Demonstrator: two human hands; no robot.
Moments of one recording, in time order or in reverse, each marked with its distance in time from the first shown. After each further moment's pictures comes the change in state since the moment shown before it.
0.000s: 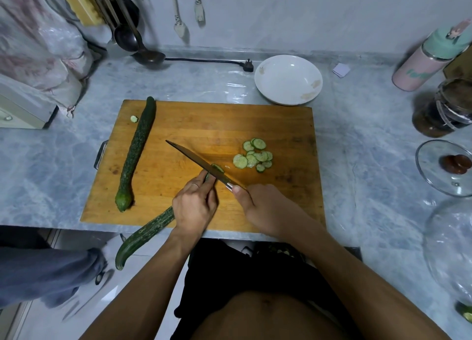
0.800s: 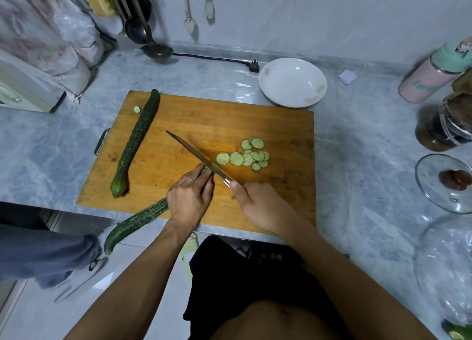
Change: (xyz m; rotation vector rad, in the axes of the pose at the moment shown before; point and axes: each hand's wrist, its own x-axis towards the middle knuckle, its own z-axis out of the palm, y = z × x) left_hand 0.000 0.008 0.010 0.034 0.207 0.004; right_hand 0.011 0.022 0.002 0.025 0.003 -0.054
